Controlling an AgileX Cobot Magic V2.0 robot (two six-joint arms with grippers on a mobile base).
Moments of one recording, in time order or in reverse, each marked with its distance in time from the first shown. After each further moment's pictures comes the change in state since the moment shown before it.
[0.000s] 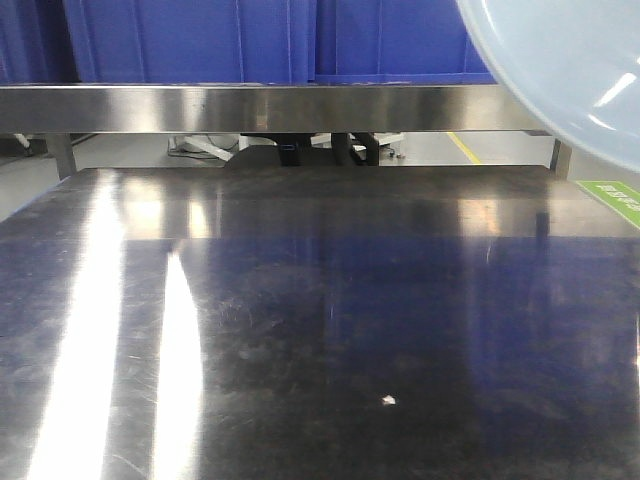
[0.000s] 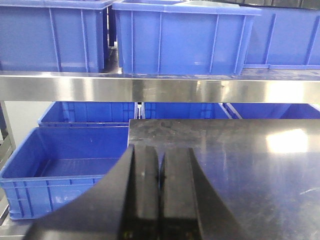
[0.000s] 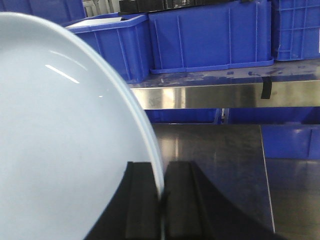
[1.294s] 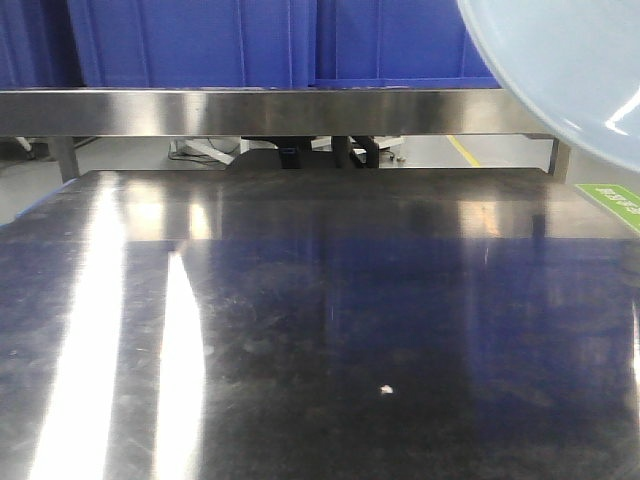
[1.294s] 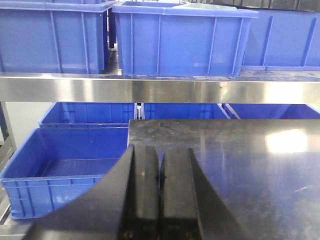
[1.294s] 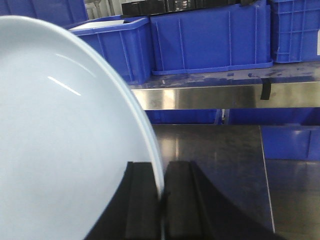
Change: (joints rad) left arm 0.000 0.000 0.000 0.000 0.000 0.000; right arm 0.000 0.000 0.002 0.000 0.000 0.000
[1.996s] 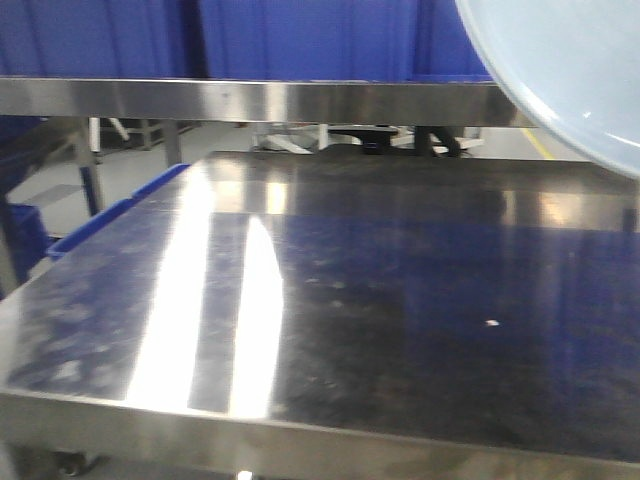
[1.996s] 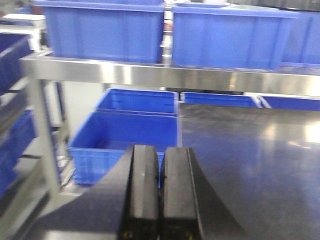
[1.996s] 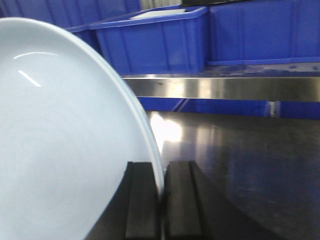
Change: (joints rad) left arm 0.000 0.000 0.000 0.000 0.000 0.000; right arm 0.000 0.000 0.000 0.000 0.000 0.000
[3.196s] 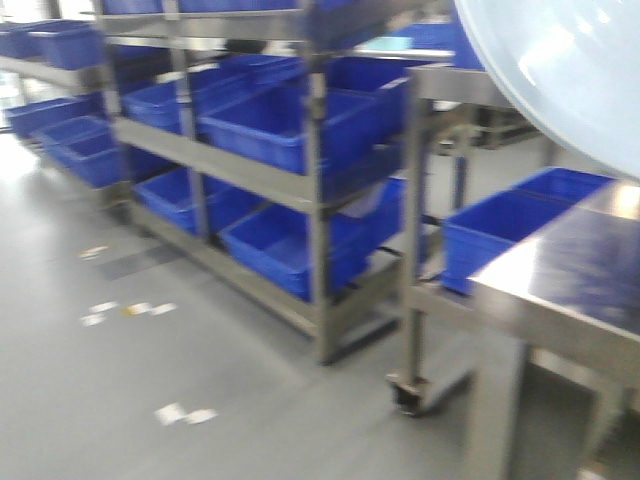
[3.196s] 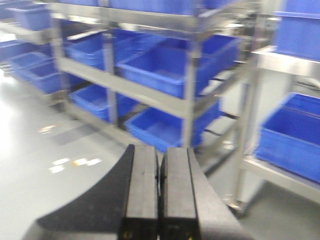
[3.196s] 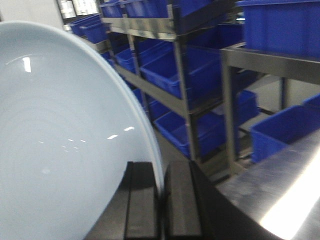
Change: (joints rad) left arm 0.000 0.000 0.000 0.000 0.000 0.000; right arm 0.000 0.000 0.002 0.000 0.000 0.000
